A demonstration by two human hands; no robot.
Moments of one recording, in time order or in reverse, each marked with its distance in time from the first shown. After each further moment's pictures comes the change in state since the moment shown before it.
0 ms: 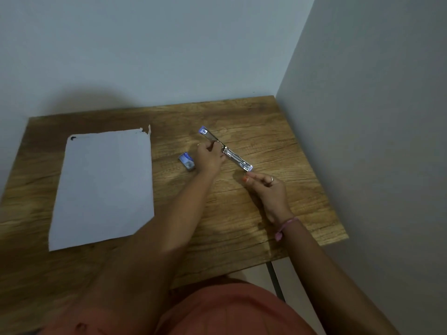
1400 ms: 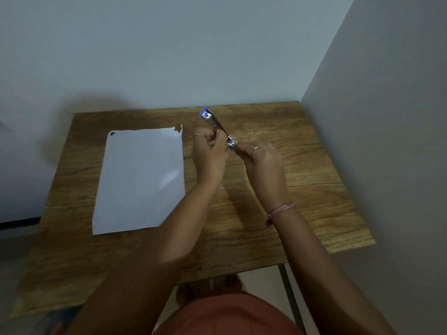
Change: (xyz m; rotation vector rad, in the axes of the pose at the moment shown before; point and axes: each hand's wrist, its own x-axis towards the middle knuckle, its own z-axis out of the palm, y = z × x) left_hand -0.062 0.064 -0.073 -0.185 0.086 0.250; right_hand -0.031 -0.074 0.115 -1.022 0.015 -0.907
